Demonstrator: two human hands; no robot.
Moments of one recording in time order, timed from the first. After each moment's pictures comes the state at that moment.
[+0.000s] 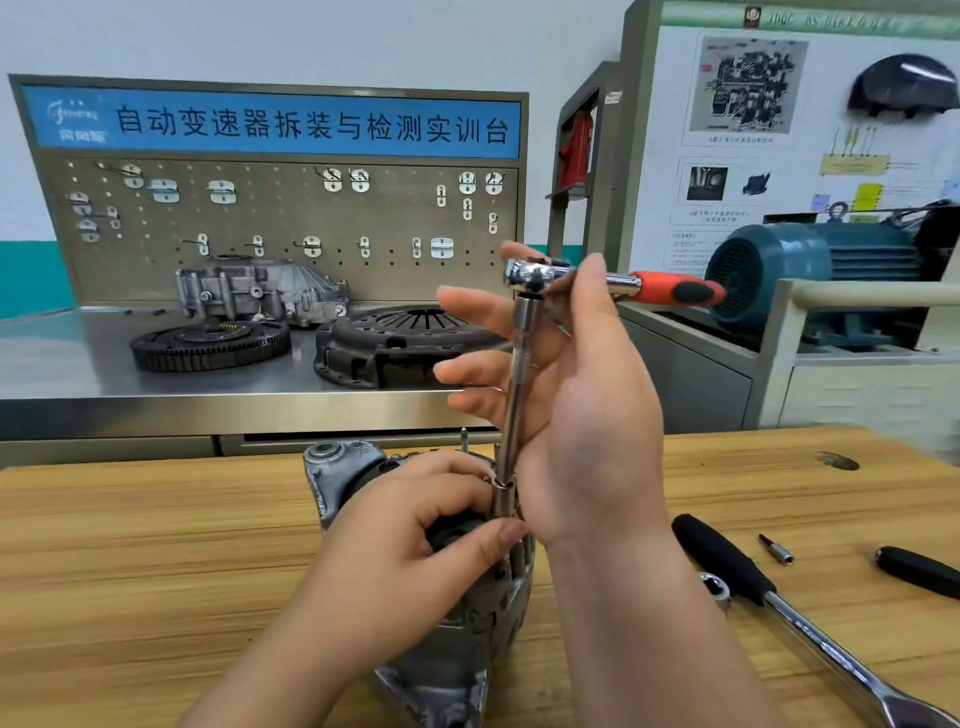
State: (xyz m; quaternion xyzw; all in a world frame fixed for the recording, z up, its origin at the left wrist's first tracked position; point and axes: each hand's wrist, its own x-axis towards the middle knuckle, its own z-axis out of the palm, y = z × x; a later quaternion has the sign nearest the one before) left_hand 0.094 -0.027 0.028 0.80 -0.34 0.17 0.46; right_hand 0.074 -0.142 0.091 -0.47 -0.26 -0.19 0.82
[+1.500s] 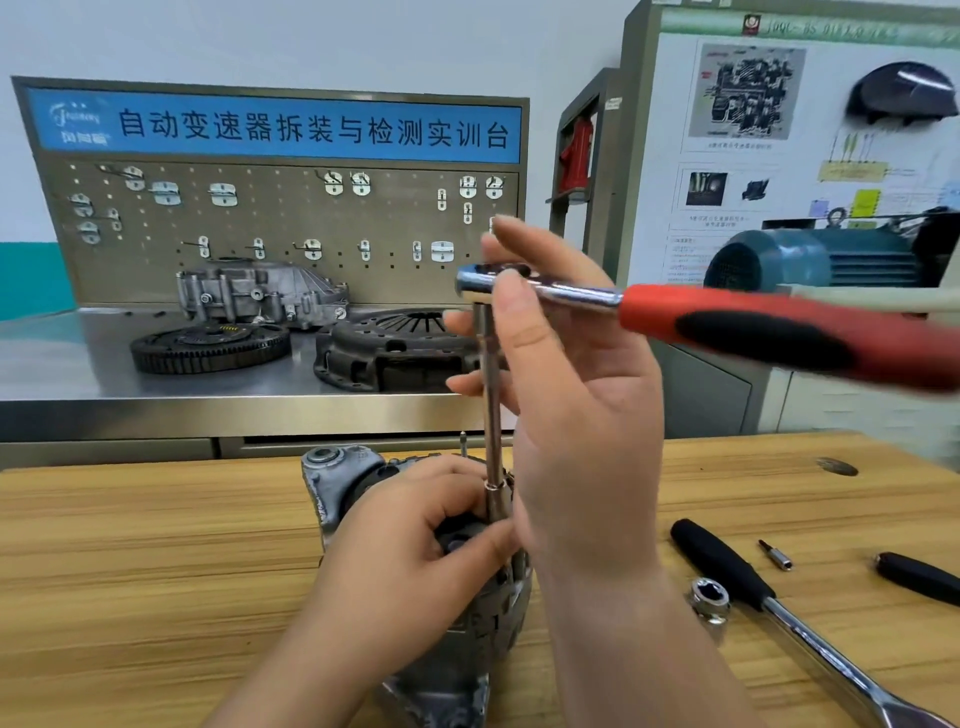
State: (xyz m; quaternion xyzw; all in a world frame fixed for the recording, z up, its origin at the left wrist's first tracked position) left_hand 0.090 -0.034 0.030 0.81 -0.32 0.21 0.45; right_hand 0.073 -0.134 0.089 -0.51 -0.31 -0.35 0.72
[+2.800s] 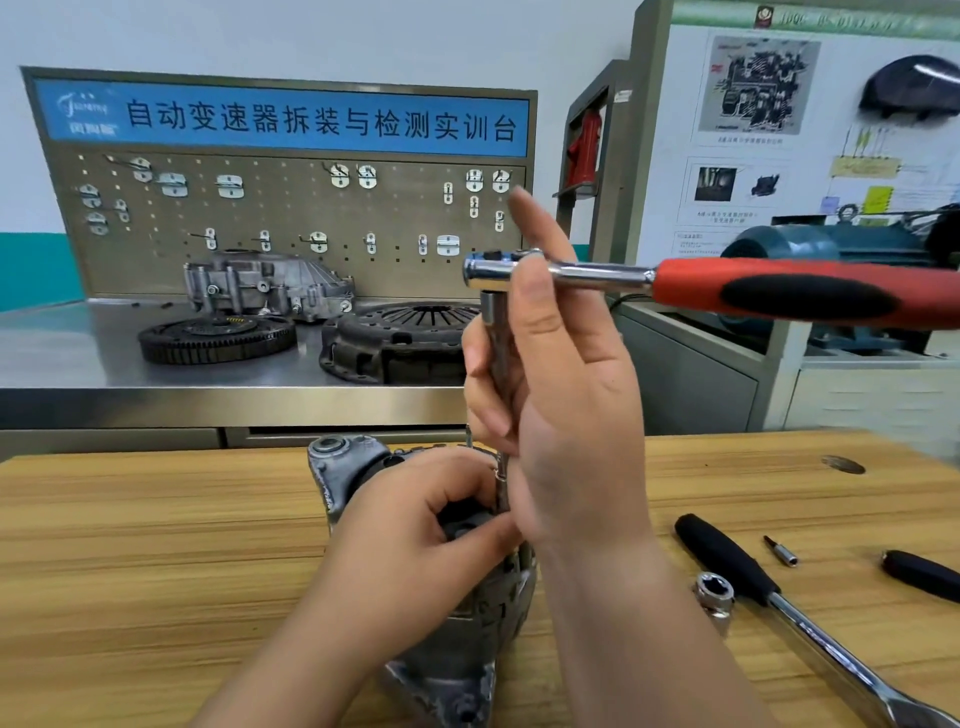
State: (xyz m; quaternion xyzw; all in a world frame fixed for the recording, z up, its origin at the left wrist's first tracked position) left_hand 0.091 -0.033 0.030 0.80 -0.33 0.20 0.46; right_hand 0.078 -0.131 0.086 -0.45 -0.33 -0.23 0.79
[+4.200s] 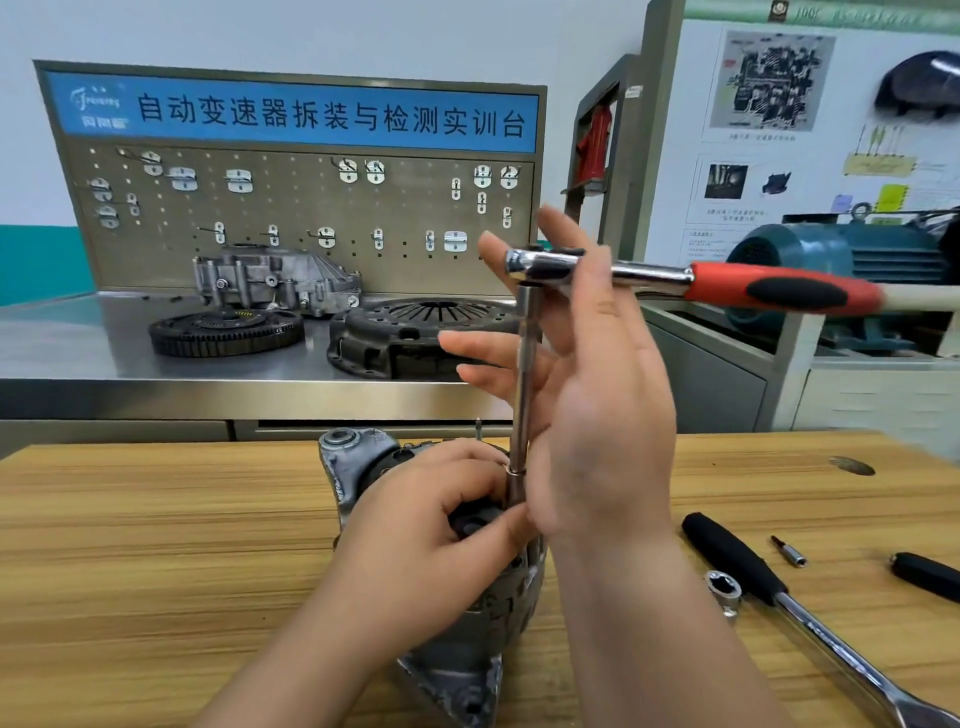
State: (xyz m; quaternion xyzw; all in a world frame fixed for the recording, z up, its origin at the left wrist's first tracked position) left_hand 0.092 -0.032 0.027 0.81 -0.32 0.19 0.45; right_hand 0.077 -0.134 0.087 -0.48 -0.27 -0.25 0.79
